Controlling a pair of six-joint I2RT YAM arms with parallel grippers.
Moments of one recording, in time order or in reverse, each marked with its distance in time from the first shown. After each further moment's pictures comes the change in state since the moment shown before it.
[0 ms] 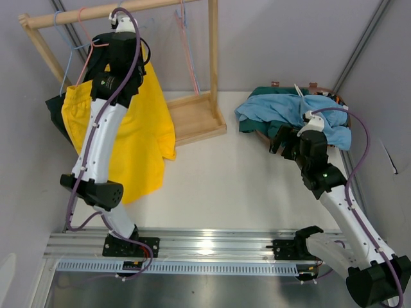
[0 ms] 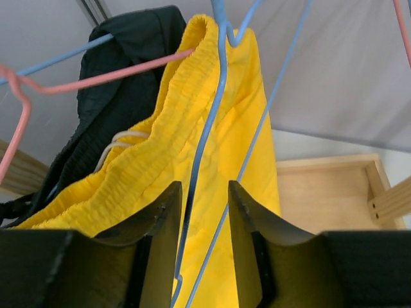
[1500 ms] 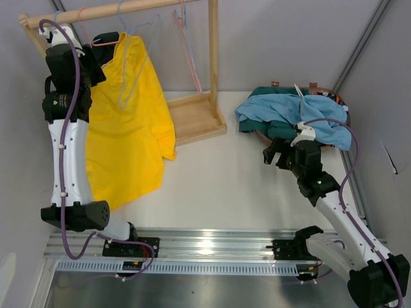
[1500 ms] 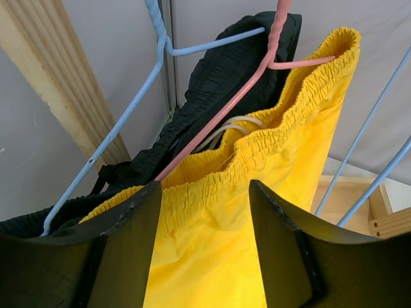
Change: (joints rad) left arm 0.381 -0.282 -0.307 0.090 0.347 -0.105; right arm 0.021 -0.039 -0.163 0.086 -0.093 0.019
